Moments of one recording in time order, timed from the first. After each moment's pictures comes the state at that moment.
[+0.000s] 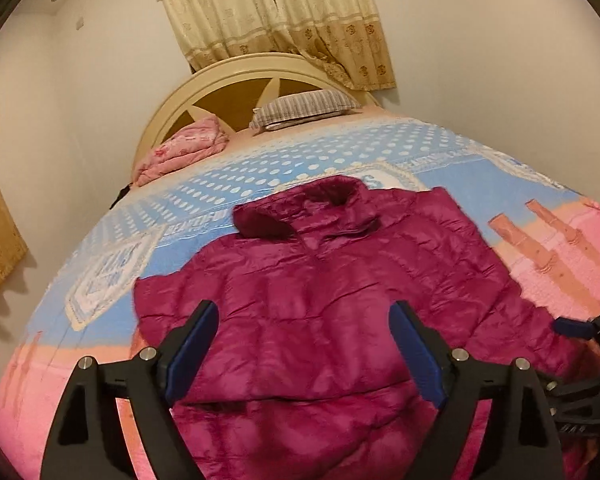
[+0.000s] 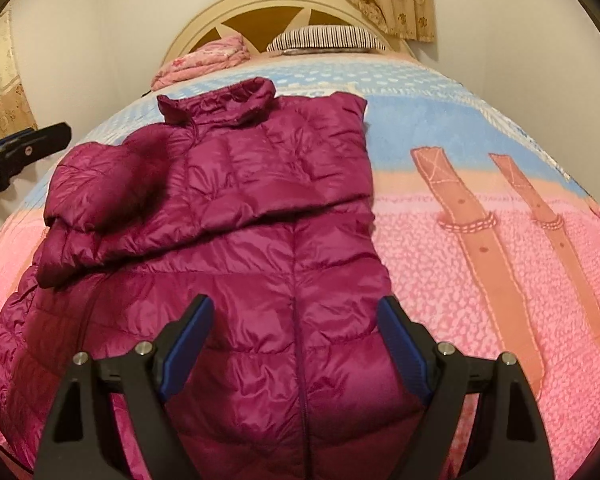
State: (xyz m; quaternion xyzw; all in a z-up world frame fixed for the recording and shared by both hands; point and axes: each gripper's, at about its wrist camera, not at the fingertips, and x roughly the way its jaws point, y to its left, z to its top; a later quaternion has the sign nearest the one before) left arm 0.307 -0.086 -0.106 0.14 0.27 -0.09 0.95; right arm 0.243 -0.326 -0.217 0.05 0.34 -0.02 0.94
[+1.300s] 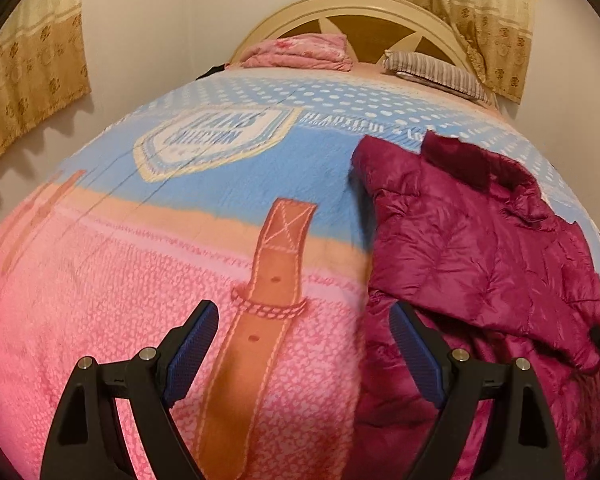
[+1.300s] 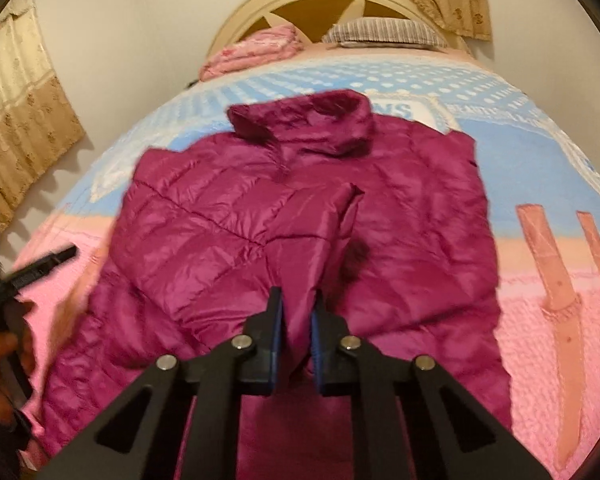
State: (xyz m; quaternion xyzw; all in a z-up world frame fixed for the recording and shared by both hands) left arm 0.339 0.111 -0.152 -0.04 0.39 0.04 0.92; right arm 0.304 -0.260 -0.180 0.05 0.37 0.06 0.93
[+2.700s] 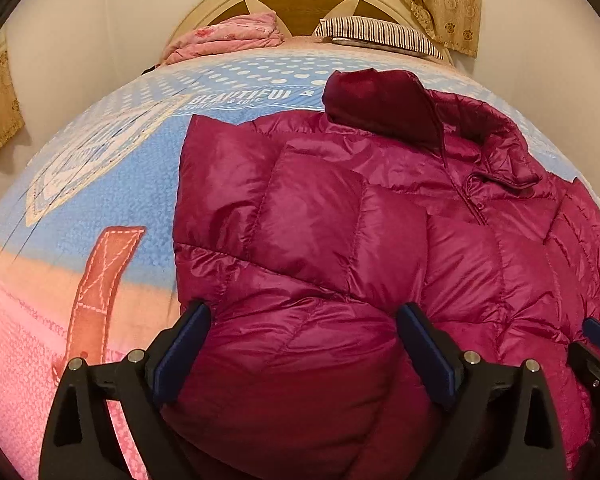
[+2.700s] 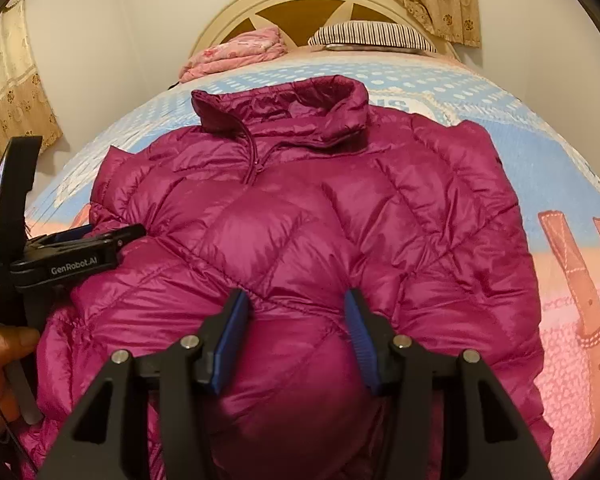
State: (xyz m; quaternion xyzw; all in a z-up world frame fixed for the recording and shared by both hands) left arm 0.440 0.002 -0.210 0.01 0.42 -0.03 0.91; right arm 0.348 -0.252 -0.208 0.04 0.35 0.03 0.94
